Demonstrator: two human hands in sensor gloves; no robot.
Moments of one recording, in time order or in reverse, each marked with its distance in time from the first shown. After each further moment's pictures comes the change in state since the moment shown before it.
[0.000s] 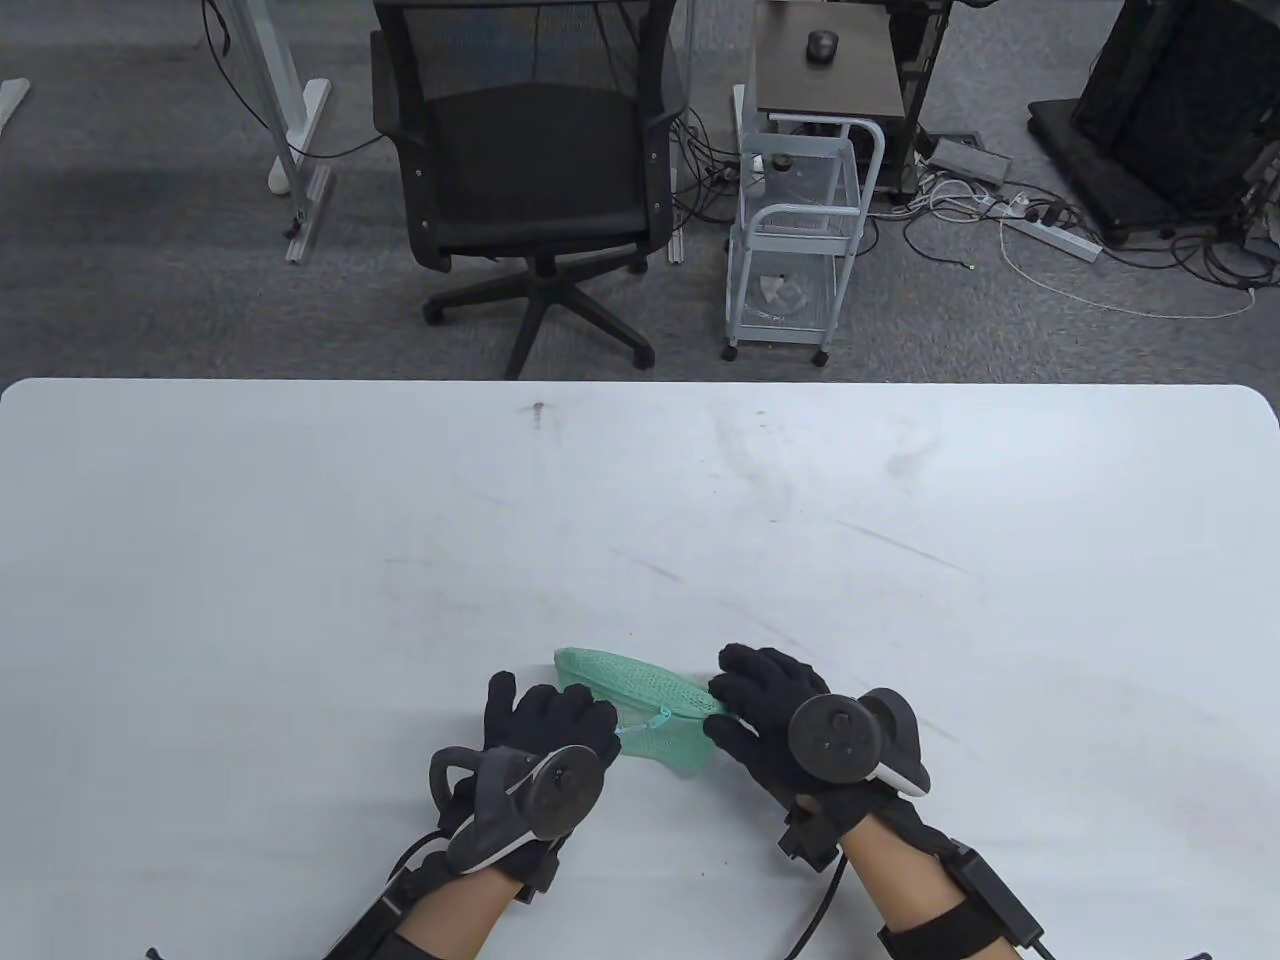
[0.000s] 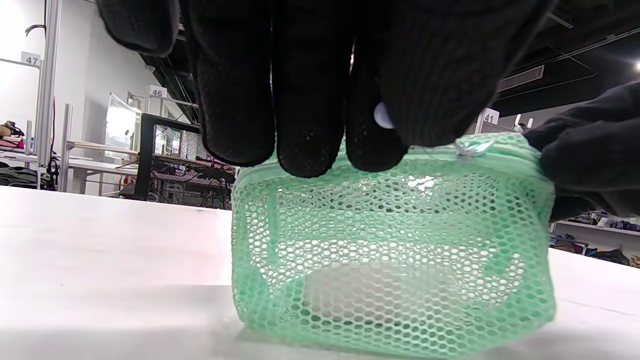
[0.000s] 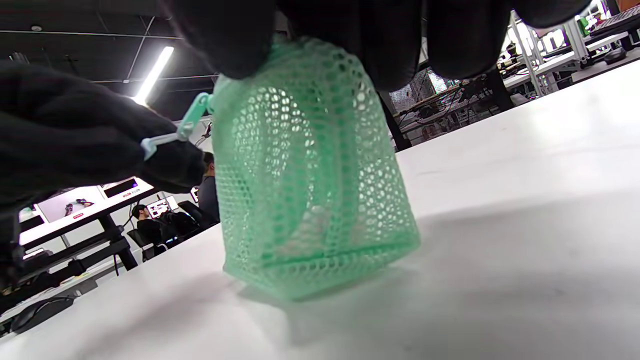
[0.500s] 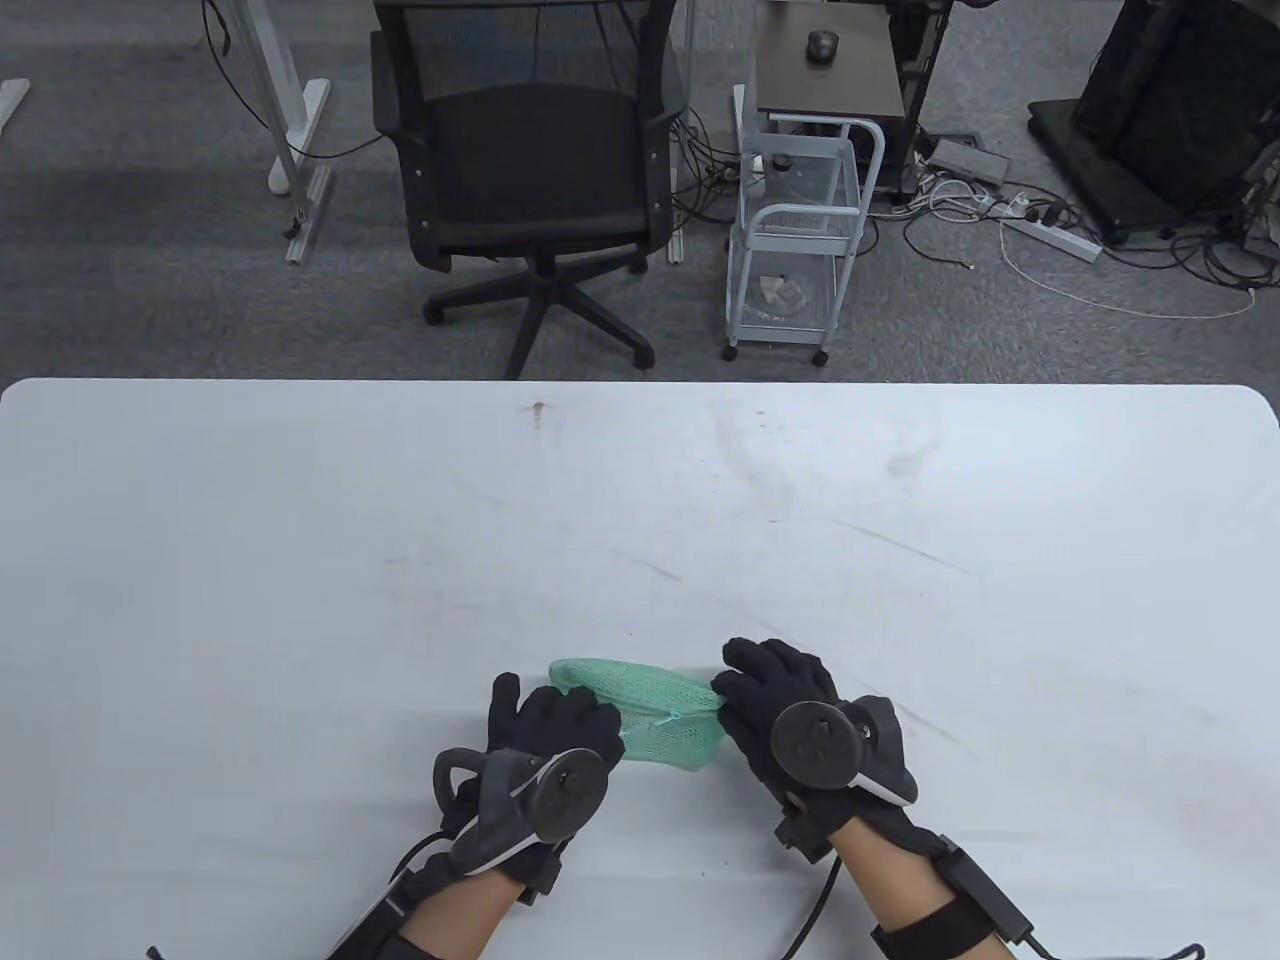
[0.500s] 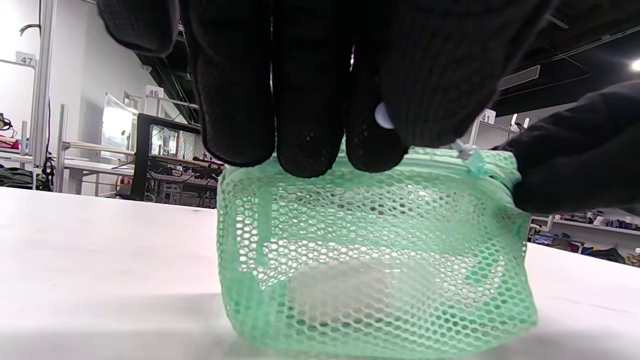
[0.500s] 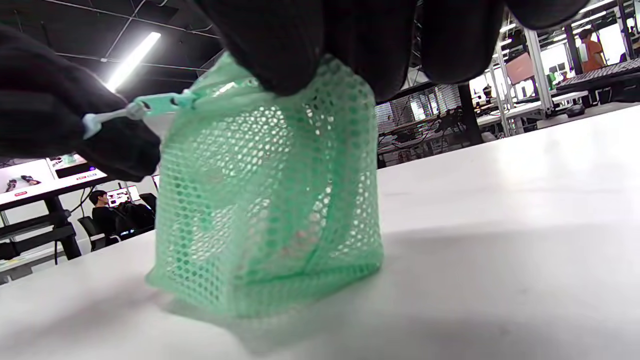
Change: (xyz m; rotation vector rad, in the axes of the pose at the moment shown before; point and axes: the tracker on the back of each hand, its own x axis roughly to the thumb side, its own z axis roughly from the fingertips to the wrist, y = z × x) left_hand 0.002 0.000 0.001 -0.001 -0.003 0.006; right_hand 0.006 0.003 -0.001 -0.063 0.039 0.147
